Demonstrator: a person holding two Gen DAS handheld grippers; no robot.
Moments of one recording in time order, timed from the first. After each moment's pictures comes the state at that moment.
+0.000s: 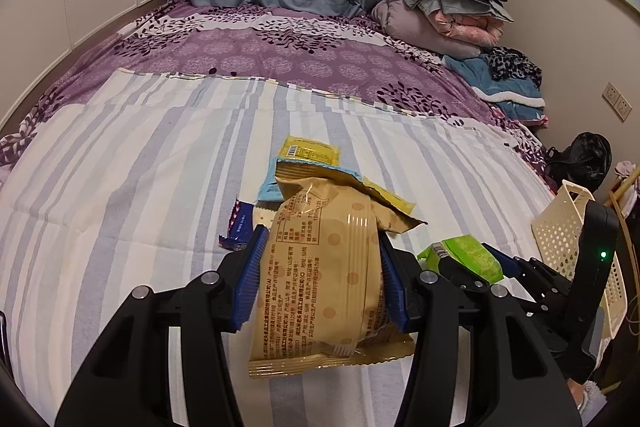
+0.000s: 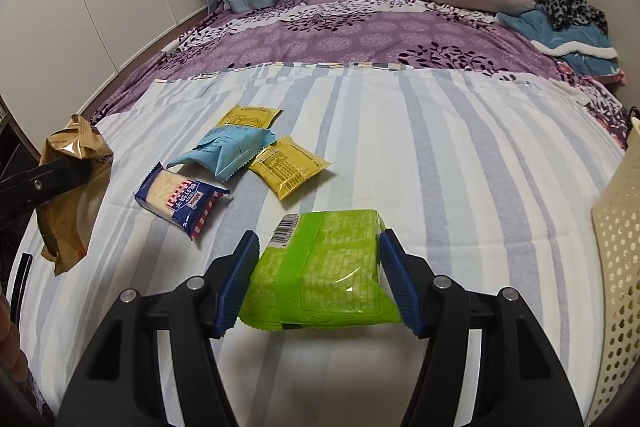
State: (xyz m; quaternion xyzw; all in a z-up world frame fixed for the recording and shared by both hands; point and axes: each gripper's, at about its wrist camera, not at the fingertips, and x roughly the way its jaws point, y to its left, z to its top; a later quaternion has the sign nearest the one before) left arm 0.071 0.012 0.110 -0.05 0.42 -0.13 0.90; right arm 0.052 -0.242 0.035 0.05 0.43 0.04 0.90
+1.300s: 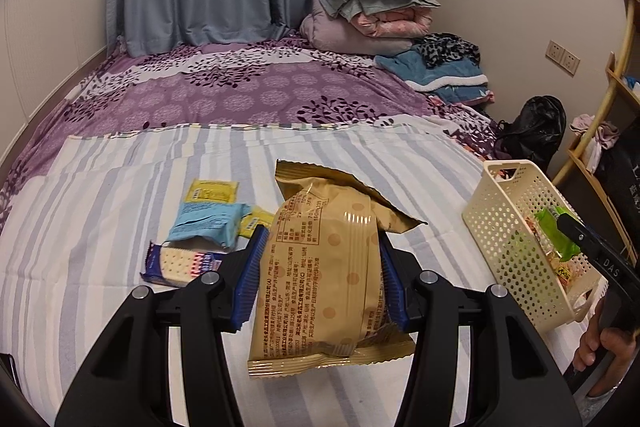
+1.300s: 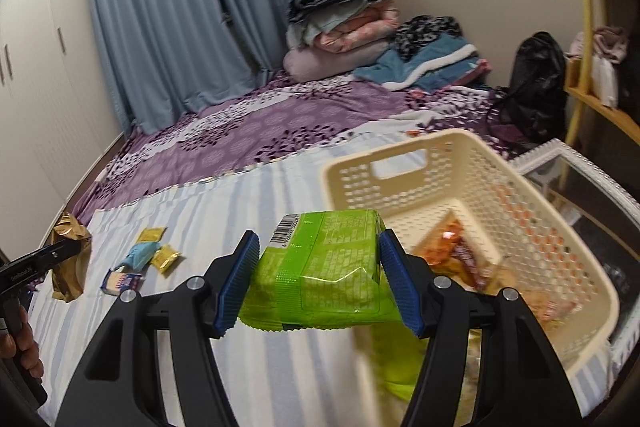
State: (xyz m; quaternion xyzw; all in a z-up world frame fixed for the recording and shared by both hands) left arm 0.029 -0.096 0.168 0.01 0.37 -0.22 0.90; right arm -0.095 -0.440 0.131 0.15 0.28 -0.14 0.94
